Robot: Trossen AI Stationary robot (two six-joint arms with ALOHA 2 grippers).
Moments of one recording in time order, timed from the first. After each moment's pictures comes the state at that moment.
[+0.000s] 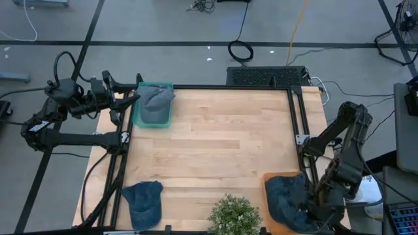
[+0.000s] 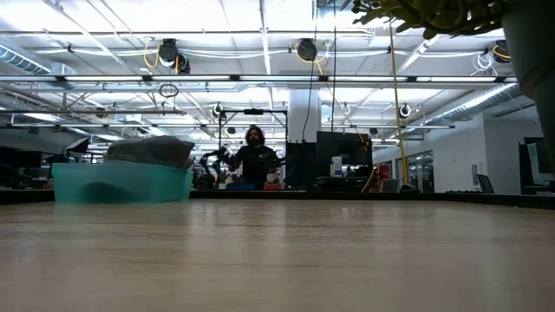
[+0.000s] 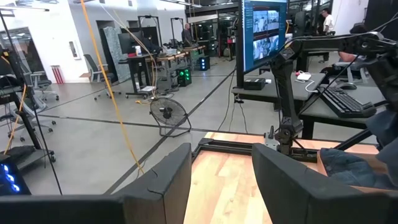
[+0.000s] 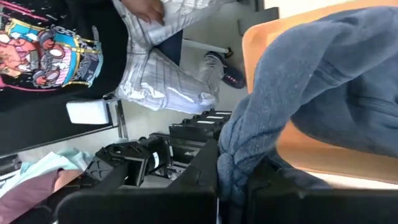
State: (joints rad) left arm 0.20 0.62 1.18 -0.57 -0.13 0.08; right arm 1.06 1.32 1.36 -0.98 -0.21 1.30
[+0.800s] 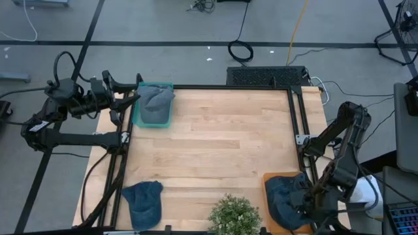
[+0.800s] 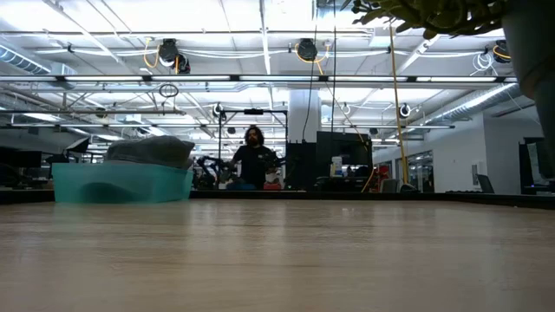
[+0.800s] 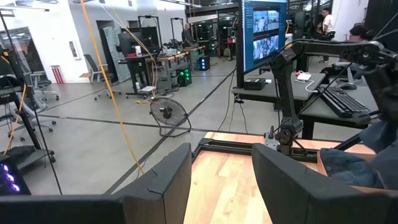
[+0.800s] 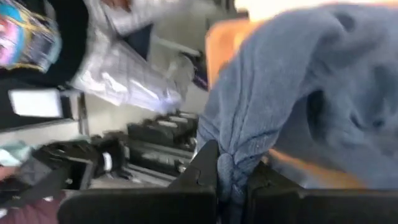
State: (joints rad) left arm 0.20 0.62 1.18 -0.57 -0.13 0.08; right arm 1.08 1.33 1.27 -0.97 -0.15 1.17
